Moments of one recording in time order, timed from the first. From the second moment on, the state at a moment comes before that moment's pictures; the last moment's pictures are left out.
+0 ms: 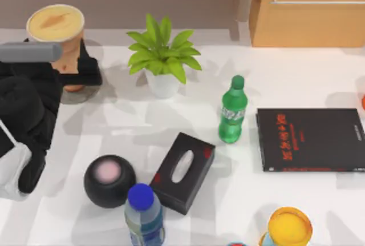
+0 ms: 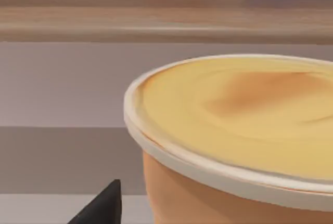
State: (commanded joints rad) left arm -0.22 2.06 0.54 1.52 -0.18 0.01; right arm 0.00 0.00 0.00 0.00 0.00 0.00
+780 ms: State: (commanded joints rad) left arm -0.21 1.82 0.52 1.33 -0.18 0.02; right arm 0.00 0.00 0.00 0.00 0.00 0.00
